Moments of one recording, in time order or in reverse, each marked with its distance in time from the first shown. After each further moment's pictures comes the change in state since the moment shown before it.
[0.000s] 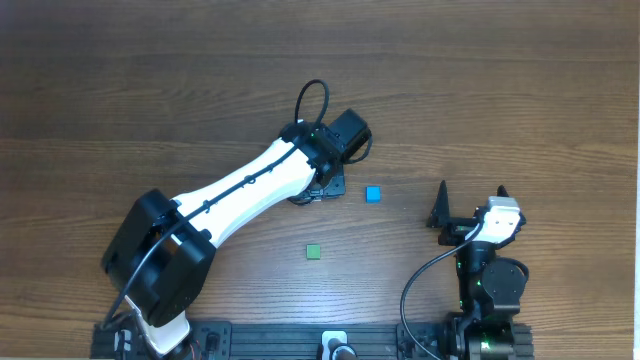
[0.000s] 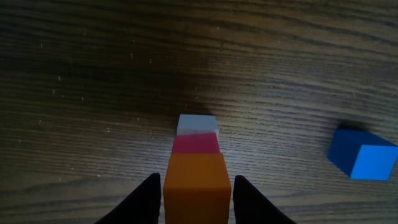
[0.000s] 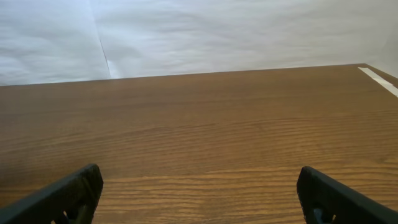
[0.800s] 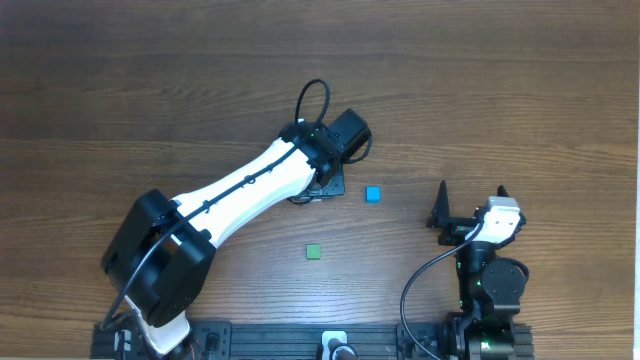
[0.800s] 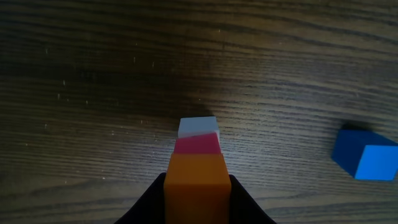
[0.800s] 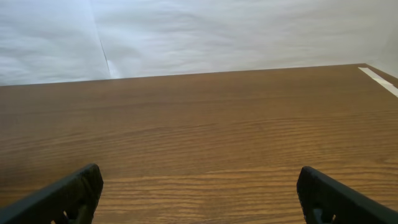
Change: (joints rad) left arm 0.000 0.000 0.000 -0.002 -0.009 0.012; right arm 0.000 0.000 0.000 0.000 0.000 0.000
